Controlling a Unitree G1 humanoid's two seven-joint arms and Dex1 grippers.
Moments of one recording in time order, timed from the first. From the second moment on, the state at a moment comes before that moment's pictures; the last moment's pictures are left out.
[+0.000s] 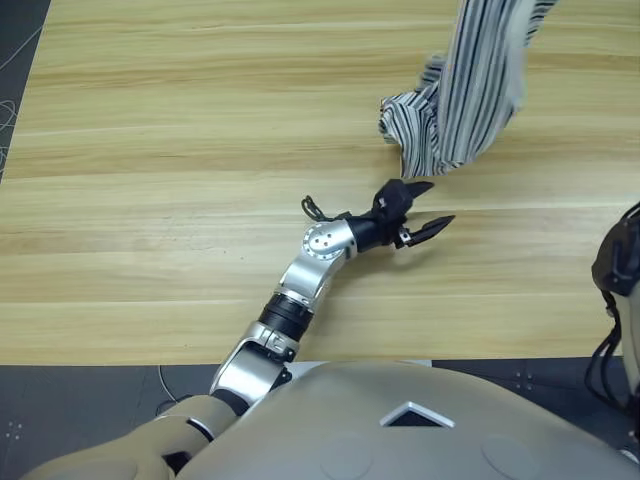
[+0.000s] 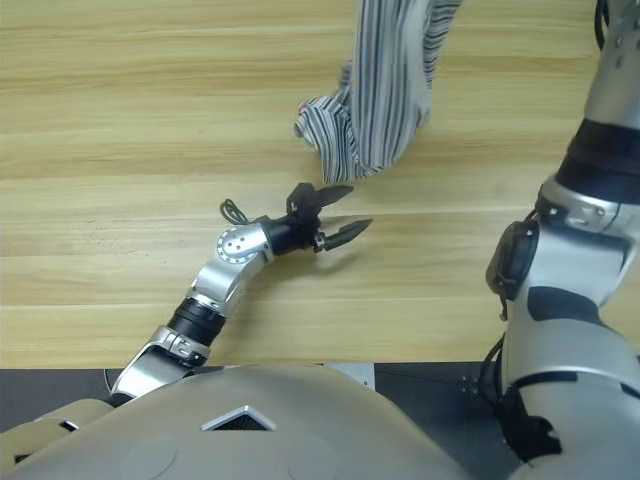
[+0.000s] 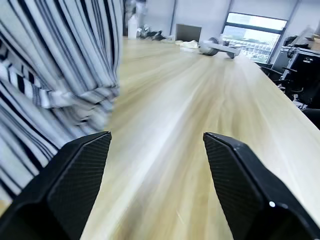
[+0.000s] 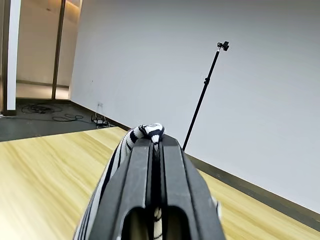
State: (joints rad) left arm -0.16 -0.03 -0.42 0.36 -0.14 -0.12 -0.70; right arm -0.93 -0.53 -0.16 0.09 0.36 0.52 0.63
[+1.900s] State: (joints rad) left arm -0.48 -0.18 -0.46 0.90 0.44 -0.39 0.35; right arm -0.97 -0.50 -0.12 0.15 0.36 0.50 0.66
